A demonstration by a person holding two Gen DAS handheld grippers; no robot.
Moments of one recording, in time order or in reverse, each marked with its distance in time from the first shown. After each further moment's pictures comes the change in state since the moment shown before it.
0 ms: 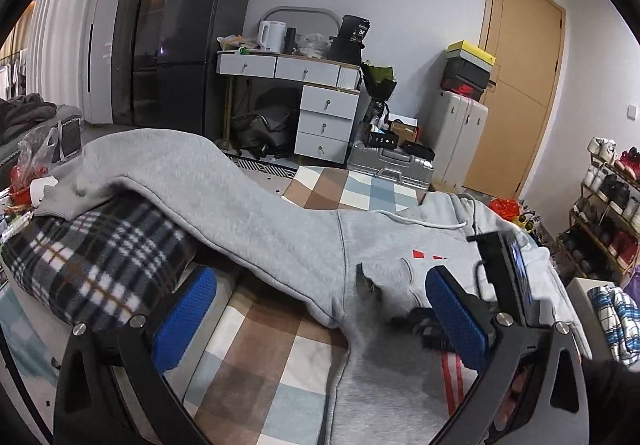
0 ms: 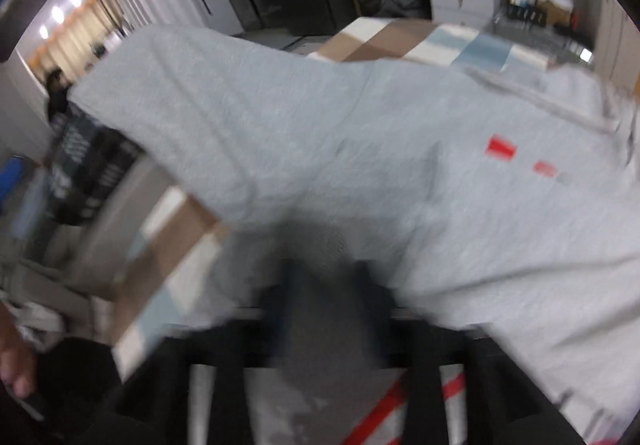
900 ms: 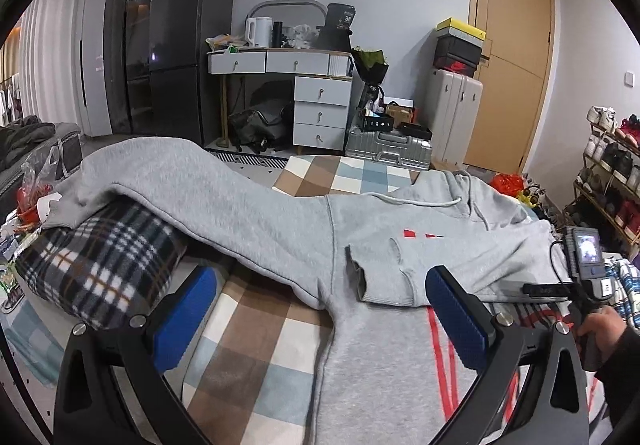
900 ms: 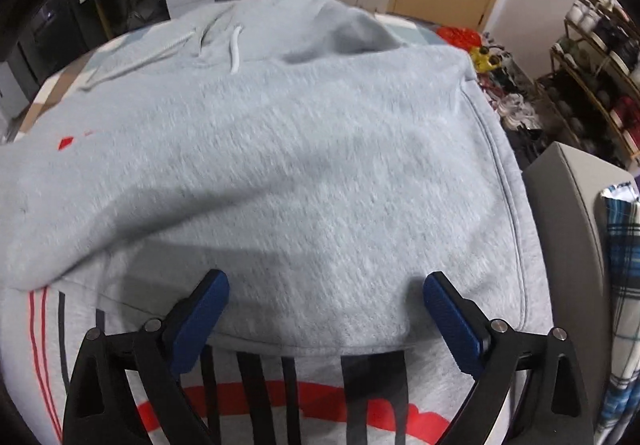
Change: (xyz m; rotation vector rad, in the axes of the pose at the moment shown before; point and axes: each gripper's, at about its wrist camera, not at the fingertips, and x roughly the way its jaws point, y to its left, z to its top) left arm -0.015 -0.014 -0.001 0.085 0.038 0.032; right arm -0.112 -0.204 -0.071 0.465 0.040 -0.702
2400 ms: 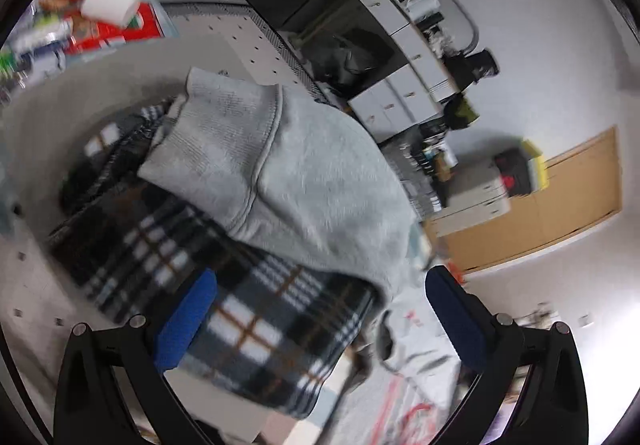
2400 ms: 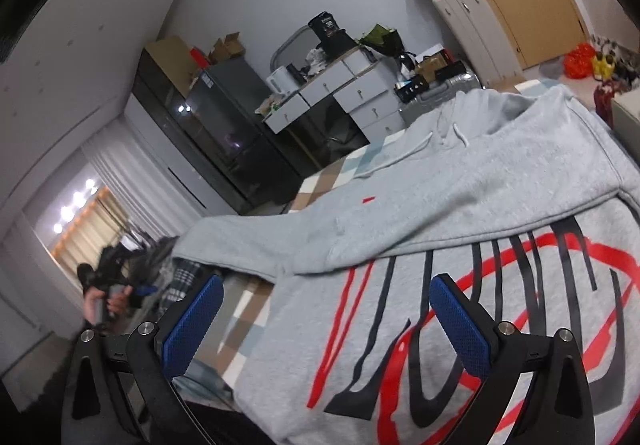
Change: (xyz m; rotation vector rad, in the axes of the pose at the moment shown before) left arm 0.048 0.269 0.040 -0.810 0.267 -0.240; right arm -0.169 -0.002 -0.150 0.155 -0.455 0.856
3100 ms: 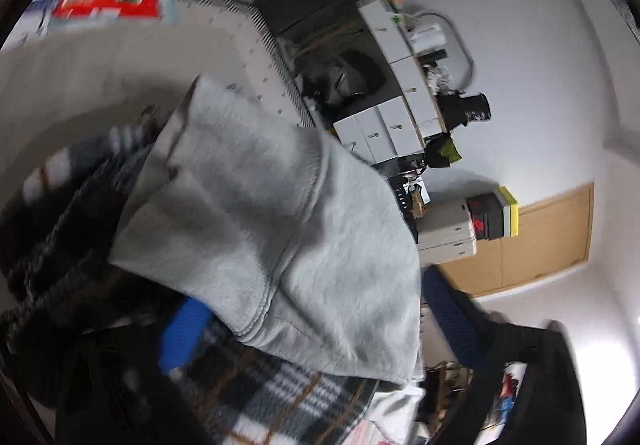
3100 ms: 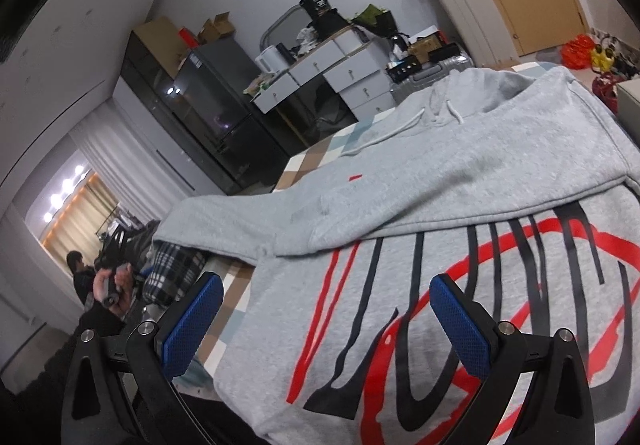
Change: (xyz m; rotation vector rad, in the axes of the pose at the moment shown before) left arm 0.020 0.027 0.041 -0.074 -0.084 -0.082; right arm 0.024 -0.005 -0.010 -0.018 0.083 -0.044
